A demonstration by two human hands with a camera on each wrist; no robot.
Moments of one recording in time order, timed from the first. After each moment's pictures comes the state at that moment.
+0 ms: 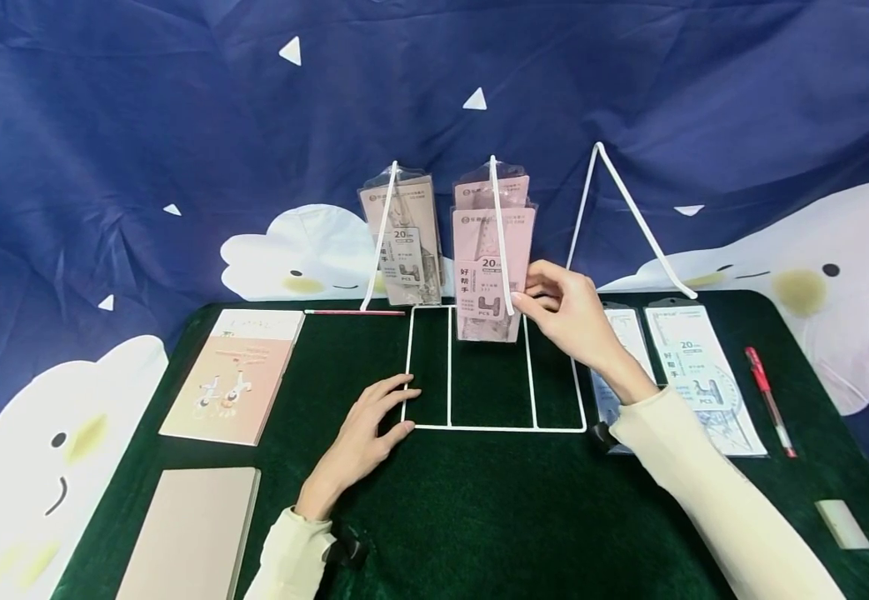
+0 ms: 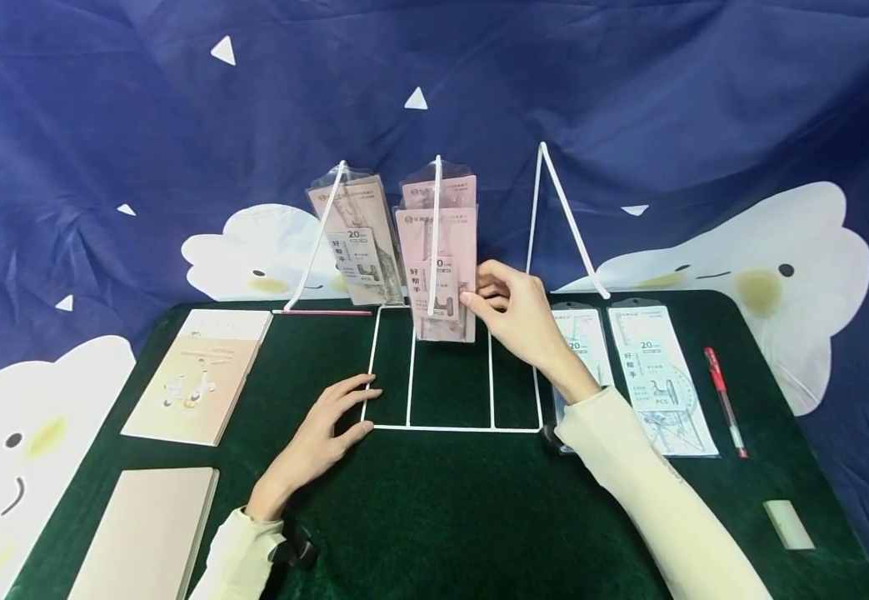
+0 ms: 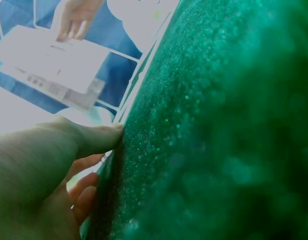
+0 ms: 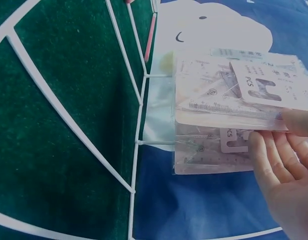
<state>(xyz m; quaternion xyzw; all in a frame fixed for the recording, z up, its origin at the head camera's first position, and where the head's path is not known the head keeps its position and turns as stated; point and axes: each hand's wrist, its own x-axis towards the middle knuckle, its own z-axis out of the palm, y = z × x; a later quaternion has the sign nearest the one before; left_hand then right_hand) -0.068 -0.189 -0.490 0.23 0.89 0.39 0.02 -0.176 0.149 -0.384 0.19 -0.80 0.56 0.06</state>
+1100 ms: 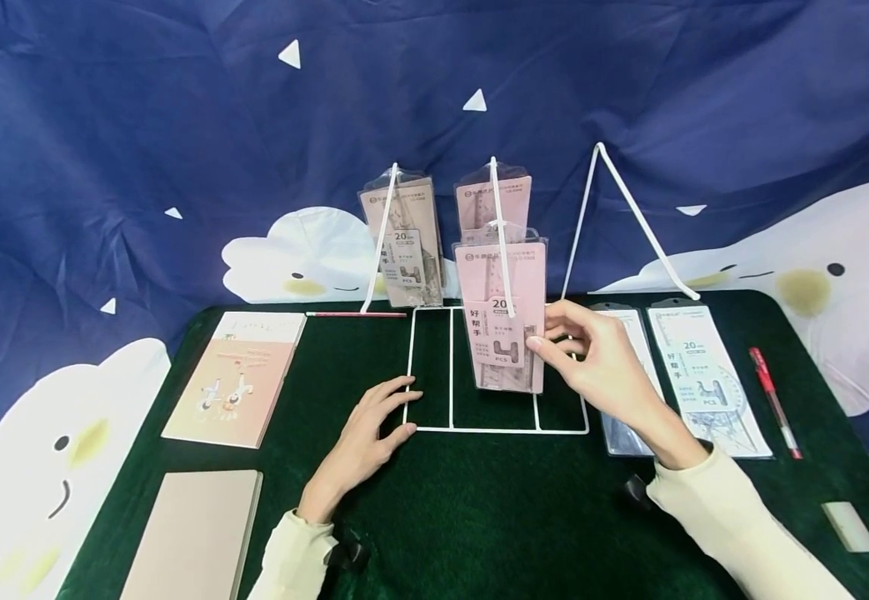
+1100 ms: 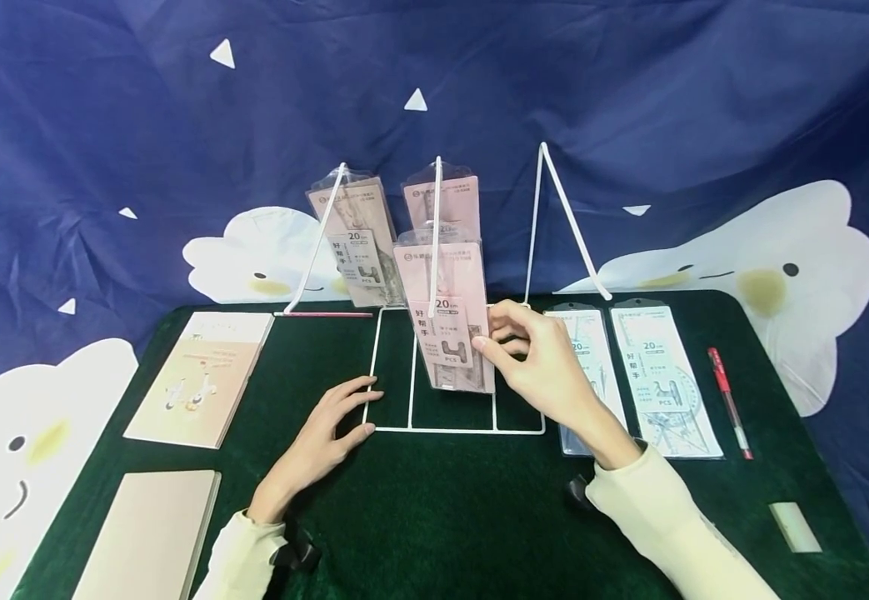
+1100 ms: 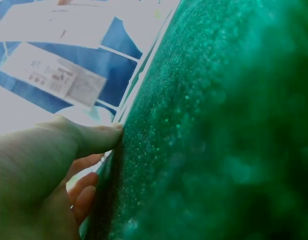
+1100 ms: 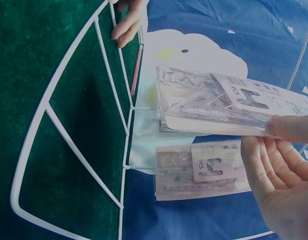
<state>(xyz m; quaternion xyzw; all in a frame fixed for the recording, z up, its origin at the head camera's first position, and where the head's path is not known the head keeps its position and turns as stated) -0.067 -0.190 -0.490 0.23 0.89 0.39 0.01 -0.111 0.160 -0.370 0.18 -0.83 0.52 0.06</state>
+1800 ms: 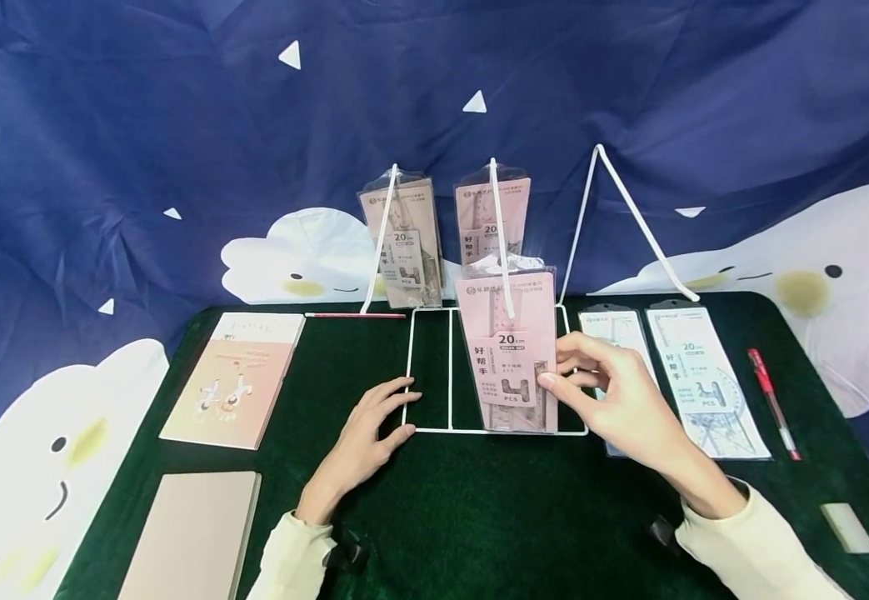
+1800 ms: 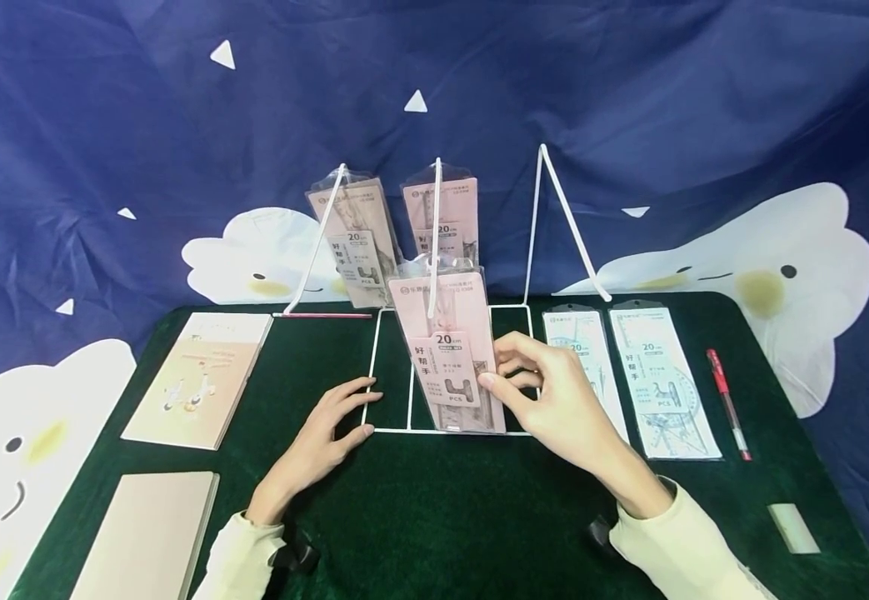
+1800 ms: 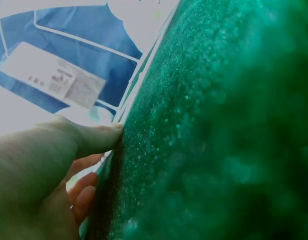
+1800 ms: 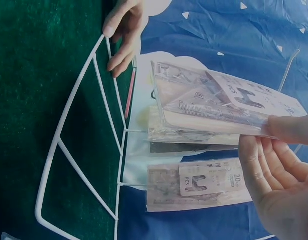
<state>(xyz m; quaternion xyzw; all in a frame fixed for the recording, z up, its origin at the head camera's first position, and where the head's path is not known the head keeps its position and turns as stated) -0.069 -0.189 -0.493 0.23 0.89 0.38 0.01 -0.071 0.168 -0.361 0.20 -0.80 0.56 0.03</state>
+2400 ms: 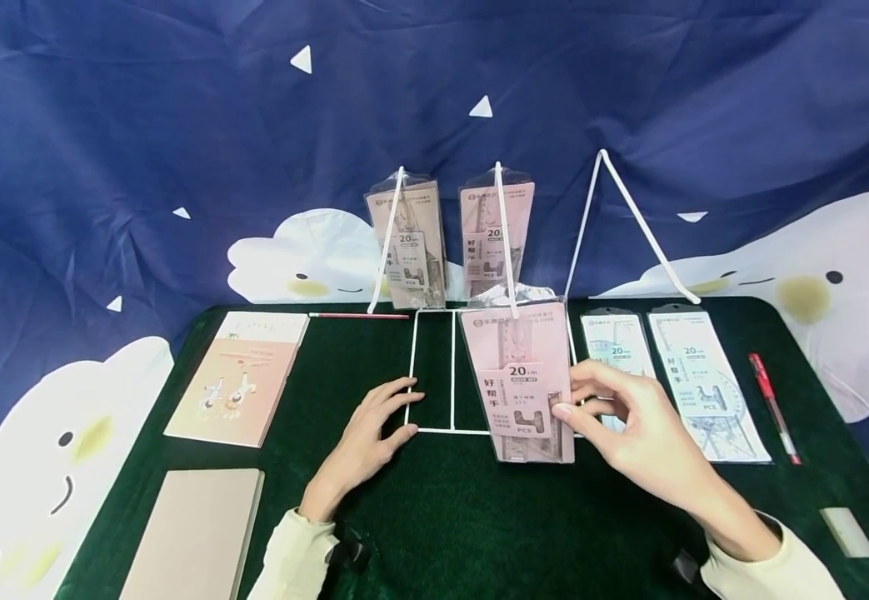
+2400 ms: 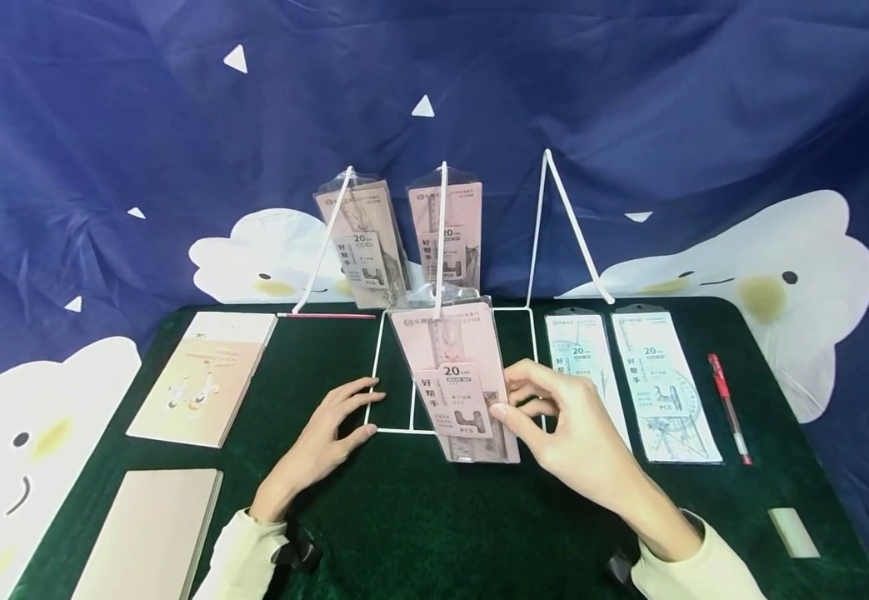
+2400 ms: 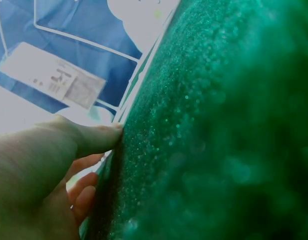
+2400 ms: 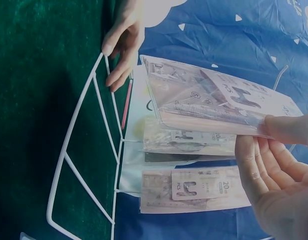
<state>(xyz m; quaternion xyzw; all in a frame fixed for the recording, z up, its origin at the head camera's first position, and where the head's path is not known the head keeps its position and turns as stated) -0.068 -0.190 -0.493 0.23 0.89 0.38 0.02 -0.040 0.176 -0.355 0.20 -0.82 0.53 0.01</state>
